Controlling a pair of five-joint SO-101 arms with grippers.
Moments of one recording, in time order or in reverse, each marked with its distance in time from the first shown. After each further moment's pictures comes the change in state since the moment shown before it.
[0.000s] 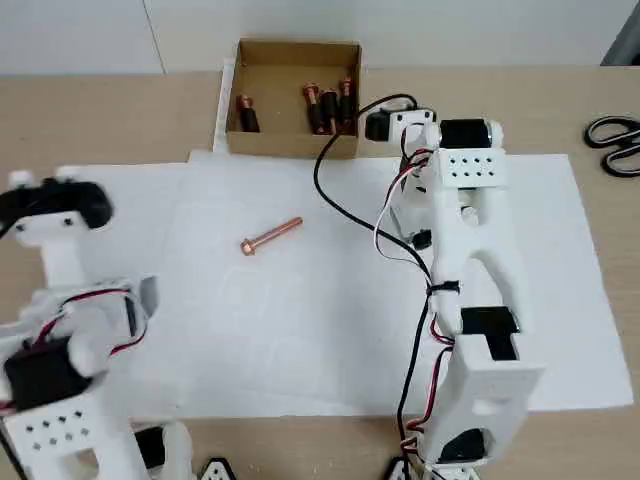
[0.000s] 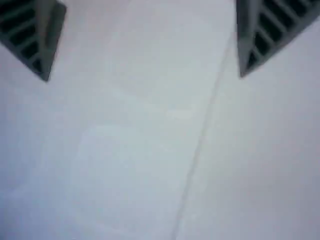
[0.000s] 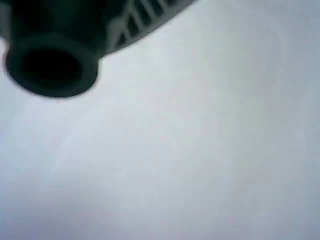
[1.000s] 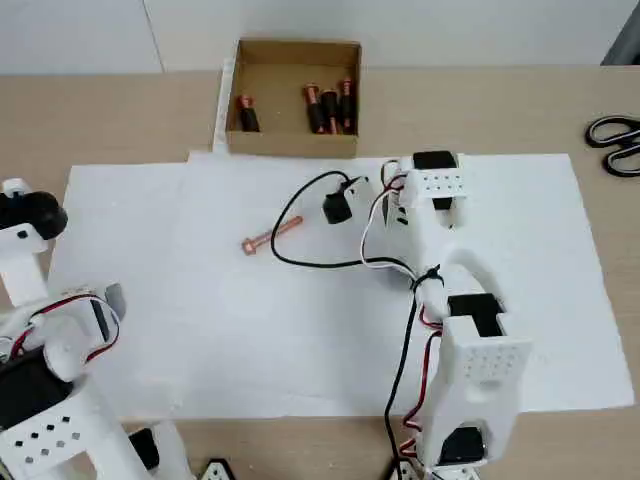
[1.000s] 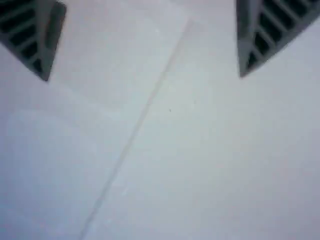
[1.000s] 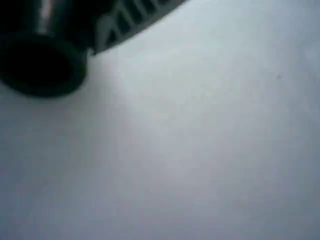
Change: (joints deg) left arm -12.3 -2.5 -0.2 1.4 0.1; right arm -2.3 9.4 12.3 -5.5 36.7
